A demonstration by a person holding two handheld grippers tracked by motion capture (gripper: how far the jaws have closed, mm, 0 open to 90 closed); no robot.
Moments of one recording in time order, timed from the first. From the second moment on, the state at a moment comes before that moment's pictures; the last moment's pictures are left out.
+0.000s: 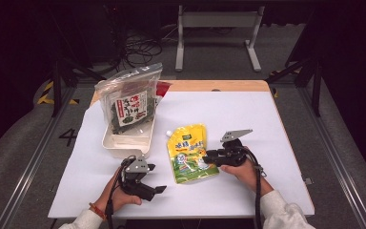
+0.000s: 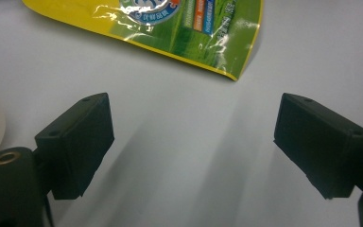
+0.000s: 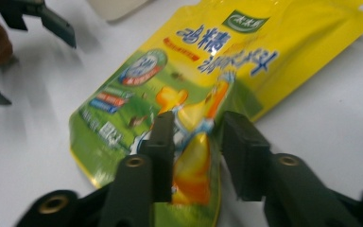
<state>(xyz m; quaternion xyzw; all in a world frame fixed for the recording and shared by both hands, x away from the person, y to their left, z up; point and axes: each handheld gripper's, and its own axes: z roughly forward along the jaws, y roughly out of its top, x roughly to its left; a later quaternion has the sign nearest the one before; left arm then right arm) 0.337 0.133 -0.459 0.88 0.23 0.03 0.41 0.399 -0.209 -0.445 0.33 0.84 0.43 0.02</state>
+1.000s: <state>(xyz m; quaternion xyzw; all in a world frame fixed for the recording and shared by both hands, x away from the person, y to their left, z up) 0.360 0.105 -0.466 0.86 0.27 0.00 0.43 0.389 -0.202 -0.455 0.27 0.83 0.48 0.04</state>
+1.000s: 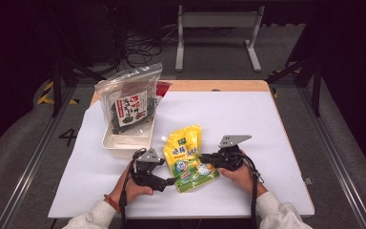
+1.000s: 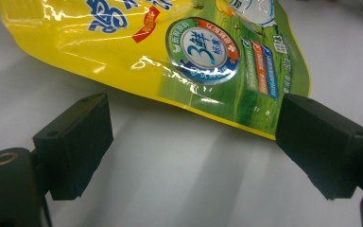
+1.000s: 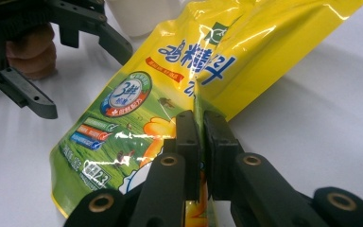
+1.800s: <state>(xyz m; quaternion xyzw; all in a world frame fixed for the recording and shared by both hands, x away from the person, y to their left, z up) 0.349 0.123 -0.423 0.81 0.23 0.04 0.54 0.362 -0.184 -0.427 0.23 0.81 0.53 0.09</state>
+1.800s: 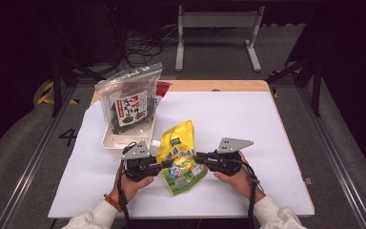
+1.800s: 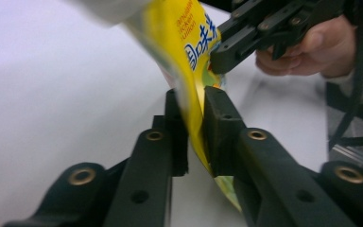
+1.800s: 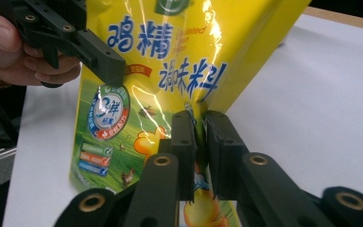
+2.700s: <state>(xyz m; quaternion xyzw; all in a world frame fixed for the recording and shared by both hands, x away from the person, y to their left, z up) 0.334 0.144 -0.405 0.81 0.17 0.10 0.55 0.311 -0.249 -0.433 0.28 0.86 0.40 0.18</state>
